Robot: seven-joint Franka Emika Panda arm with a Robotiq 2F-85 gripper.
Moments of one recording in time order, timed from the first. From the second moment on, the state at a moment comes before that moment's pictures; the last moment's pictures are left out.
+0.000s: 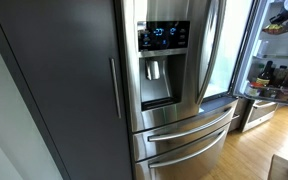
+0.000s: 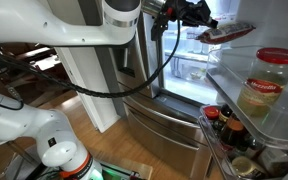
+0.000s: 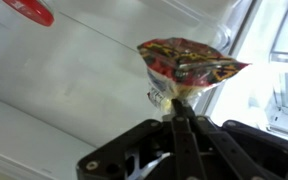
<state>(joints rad) -0.51 -0.49 -0.31 -2.12 -1.02 2.55 0.49</state>
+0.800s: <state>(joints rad) -0.40 -0.61 -0.22 -2.26 -0.83 2.56 0.45</state>
